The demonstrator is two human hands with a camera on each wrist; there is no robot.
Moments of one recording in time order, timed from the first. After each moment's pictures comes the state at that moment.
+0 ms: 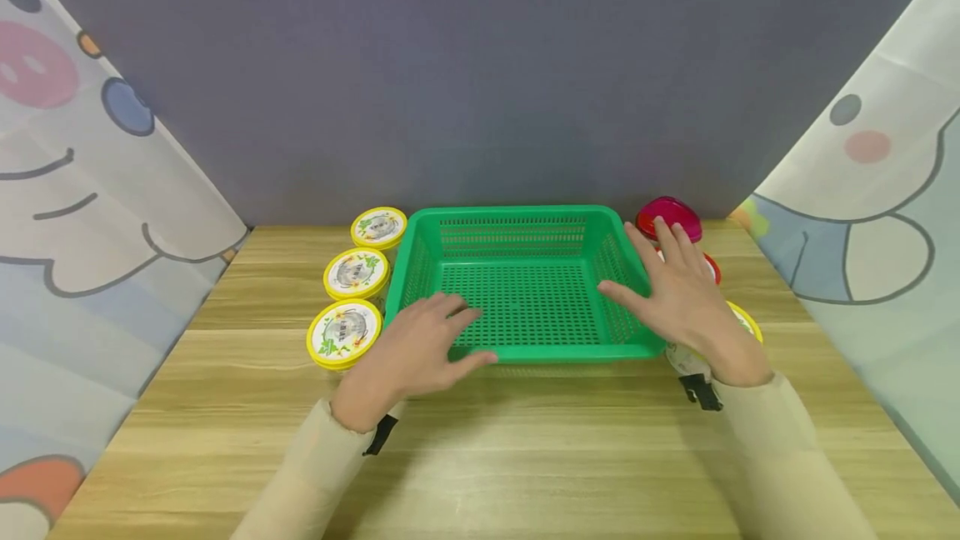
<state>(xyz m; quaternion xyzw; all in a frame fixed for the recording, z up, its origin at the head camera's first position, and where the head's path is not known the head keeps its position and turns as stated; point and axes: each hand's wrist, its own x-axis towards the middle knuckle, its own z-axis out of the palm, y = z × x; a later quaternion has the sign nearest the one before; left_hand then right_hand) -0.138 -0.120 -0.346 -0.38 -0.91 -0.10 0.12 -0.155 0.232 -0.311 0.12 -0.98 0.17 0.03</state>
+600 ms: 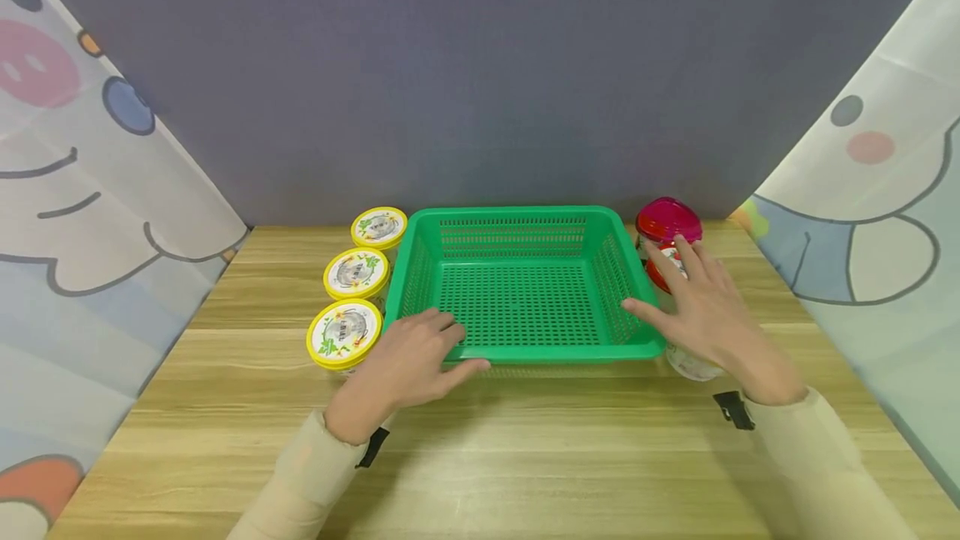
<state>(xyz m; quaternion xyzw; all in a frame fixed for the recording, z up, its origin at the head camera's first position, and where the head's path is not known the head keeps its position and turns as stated) -0.132 -0.128 -0.362 -0.38 -0.91 -0.09 0.16 -0.145 0.260 -0.325 0.13 -0.98 0.14 0.04</state>
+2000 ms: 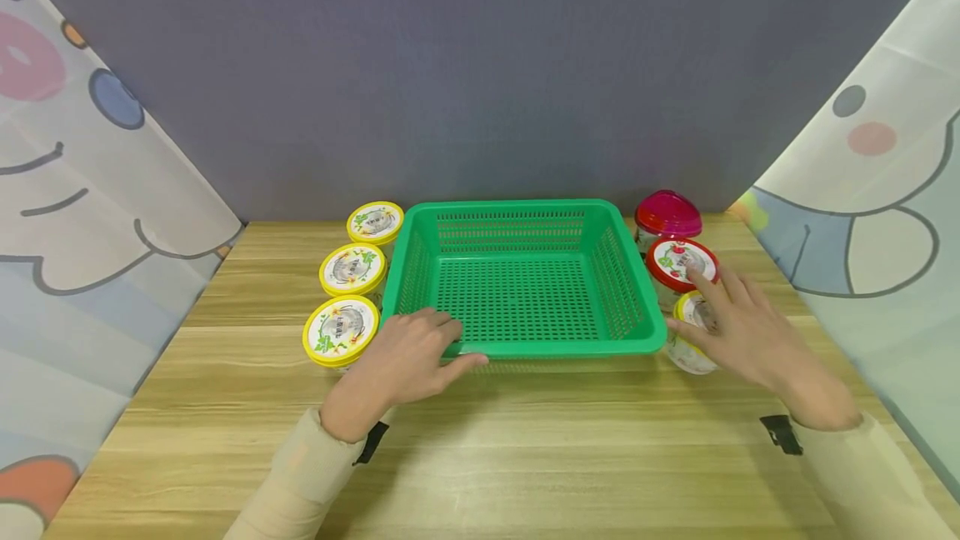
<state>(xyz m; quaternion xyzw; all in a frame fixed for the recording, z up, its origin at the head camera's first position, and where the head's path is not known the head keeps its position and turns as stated) -0.131 -0.128 -0.354 -0.36 -0.92 -0.09 0.12 -0.127 0.306 -0.348 0.09 -0.99 0.12 0.00</state>
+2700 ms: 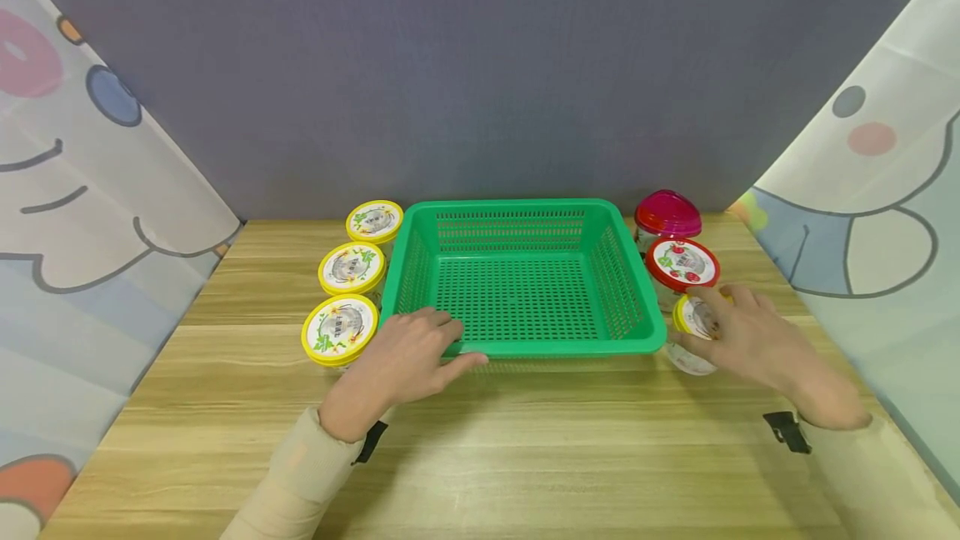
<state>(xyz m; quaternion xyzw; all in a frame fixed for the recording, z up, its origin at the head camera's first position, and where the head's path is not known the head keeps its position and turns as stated) -0.131 -0.128 -0.353 -0.36 -0.92 -0.09 0.11 -0.125 0.304 -0.341 0.08 -0.99 0.10 -0.05</state>
